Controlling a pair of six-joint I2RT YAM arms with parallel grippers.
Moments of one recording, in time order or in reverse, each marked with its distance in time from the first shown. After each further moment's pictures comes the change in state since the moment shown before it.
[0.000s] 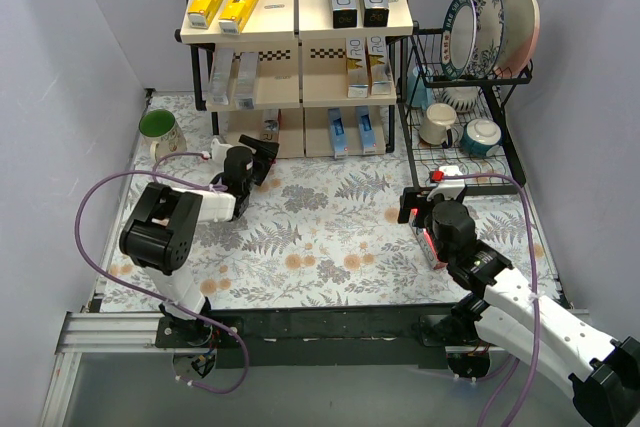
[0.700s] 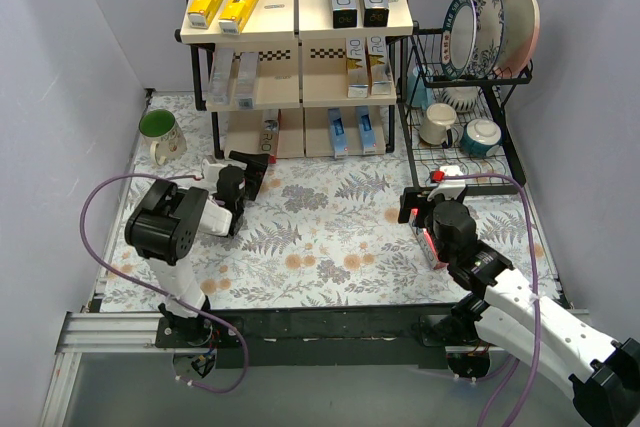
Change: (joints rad) left arm 0.036 0.053 -0.182 0.283 -0.016 -0.069; right arm 0.000 -0.002 0.000 0.001 -0.001 -0.003
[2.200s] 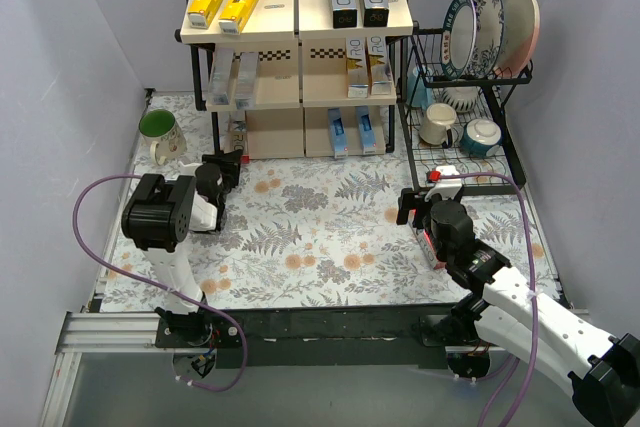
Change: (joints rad) left arm 0.186 0.113 0.023 0.169 0.076 -0.086; right arm 0.000 0.024 0.000 -0.002 -0.018 0.000
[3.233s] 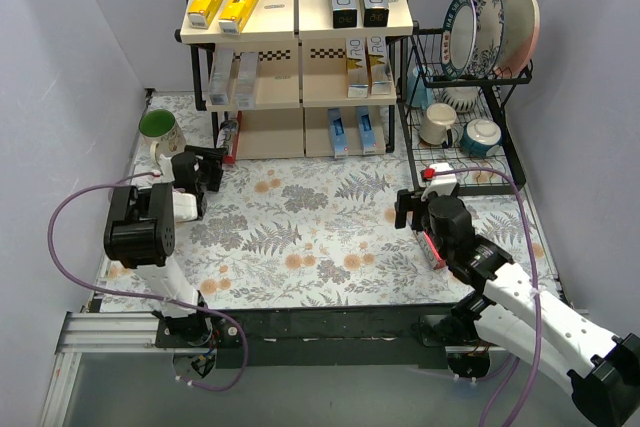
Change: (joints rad) left arm 0.164 -0.125 0.077 -0.364 0.161 0.087; right arm 0.000 0.010 0.055 -0.114 -0.075 0.001
